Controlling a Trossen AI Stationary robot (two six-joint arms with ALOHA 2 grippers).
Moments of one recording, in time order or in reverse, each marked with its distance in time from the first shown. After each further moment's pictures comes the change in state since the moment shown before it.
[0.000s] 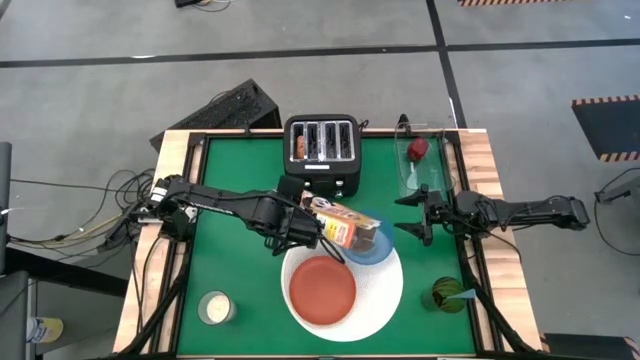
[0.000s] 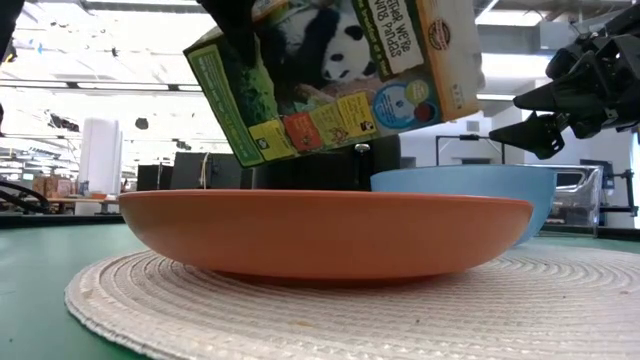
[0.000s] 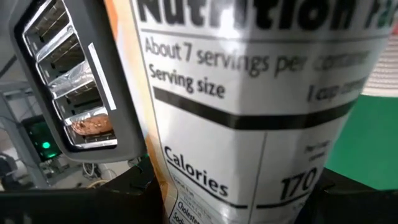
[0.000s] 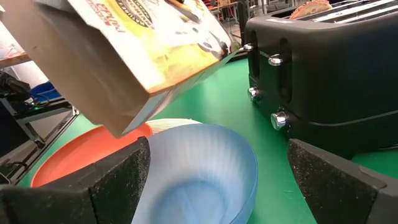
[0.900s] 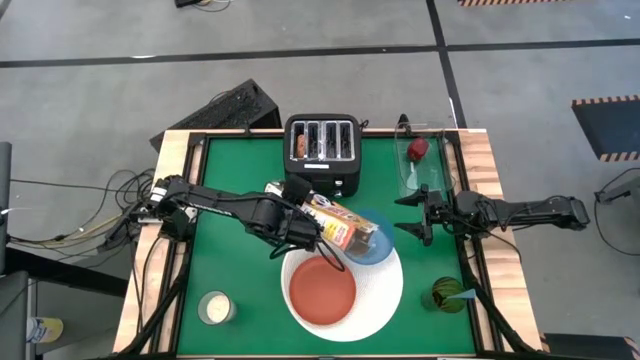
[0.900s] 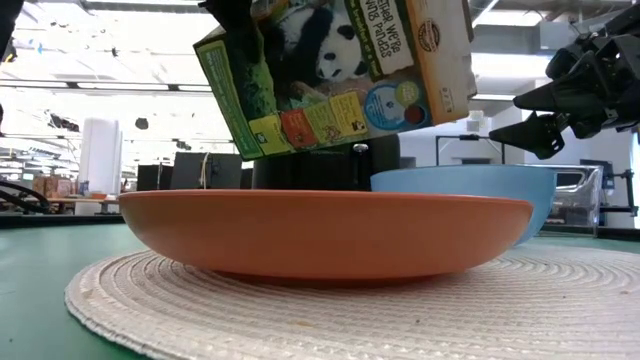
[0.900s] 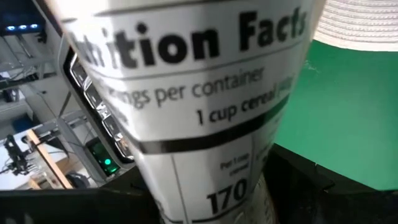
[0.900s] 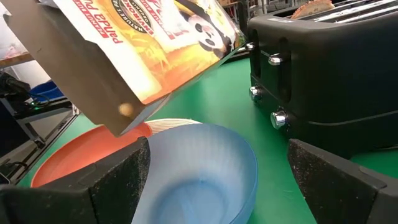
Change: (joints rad) left arm 0.002 -0.002 -0.001 0.002 -0.145 0.228; right arm 0.000 0.000 0.000 0.000 0.000 0.000
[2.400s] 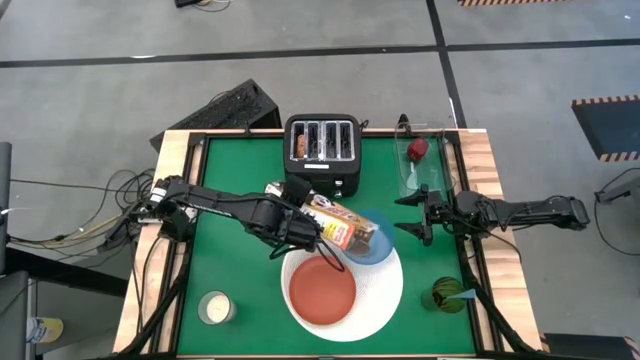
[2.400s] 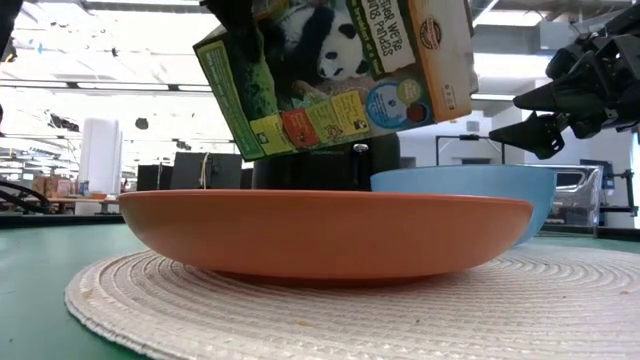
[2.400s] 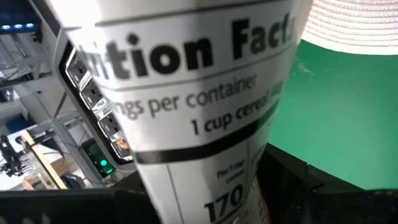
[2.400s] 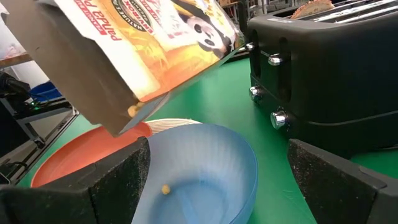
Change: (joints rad) left arm -0.011 0.000 0.000 0.000 0.030 -0.013; right arm 0.000 0.000 0.000 0.000 0.000 0.000
